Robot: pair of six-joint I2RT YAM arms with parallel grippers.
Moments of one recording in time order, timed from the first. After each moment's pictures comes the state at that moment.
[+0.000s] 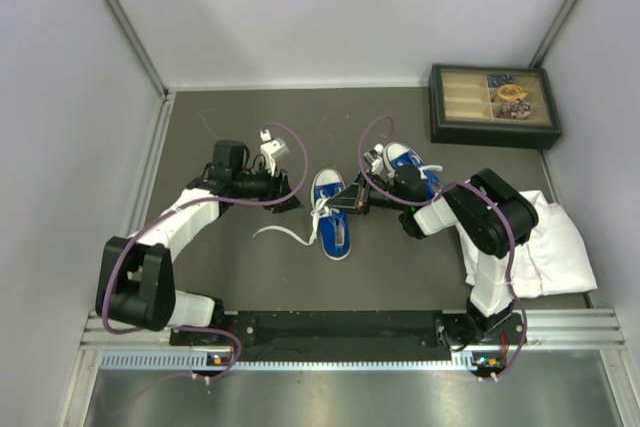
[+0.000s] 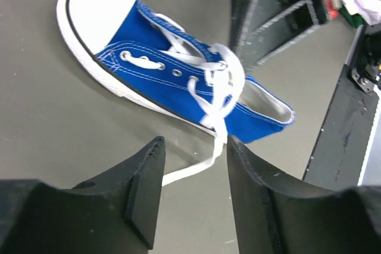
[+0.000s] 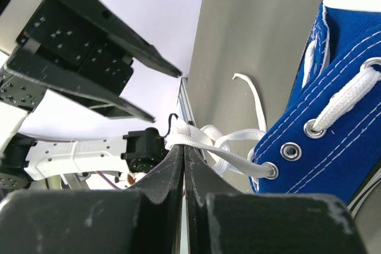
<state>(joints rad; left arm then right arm) -0.23 1.35 0.81 -0.21 0.87 0.11 0.55 1.89 0.65 1.14 -0.75 1.26</state>
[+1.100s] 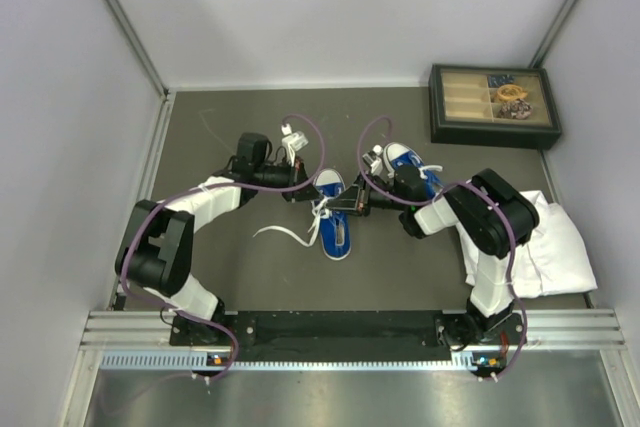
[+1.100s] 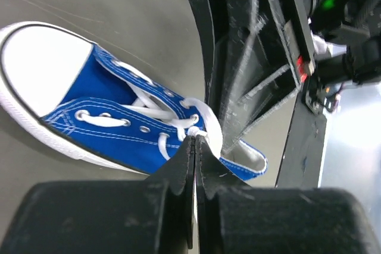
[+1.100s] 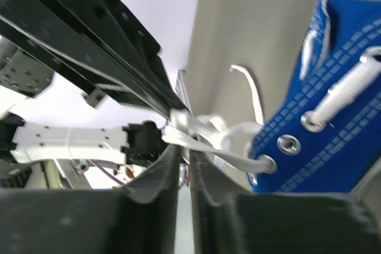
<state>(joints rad) -0.33 1.58 0.88 0.04 0.95 -0.14 0.55 1.89 0.66 1.11 -0.78 1.25</state>
